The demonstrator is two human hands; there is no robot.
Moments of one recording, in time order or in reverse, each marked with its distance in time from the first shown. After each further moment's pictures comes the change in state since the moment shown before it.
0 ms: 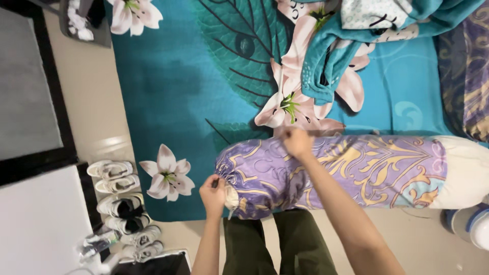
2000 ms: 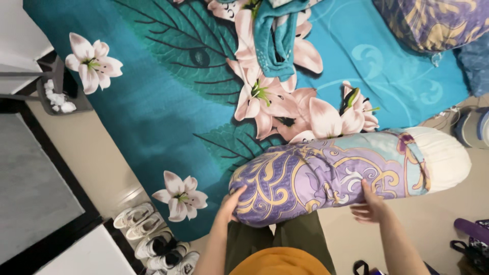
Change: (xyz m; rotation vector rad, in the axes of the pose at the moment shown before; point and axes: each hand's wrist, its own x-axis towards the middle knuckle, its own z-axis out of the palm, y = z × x) left_hand 0.018 -0.014 -0.039 0.589 -0.537 -0.878; right_hand -0.337 0.209 0.002 0.911 0.006 1.482
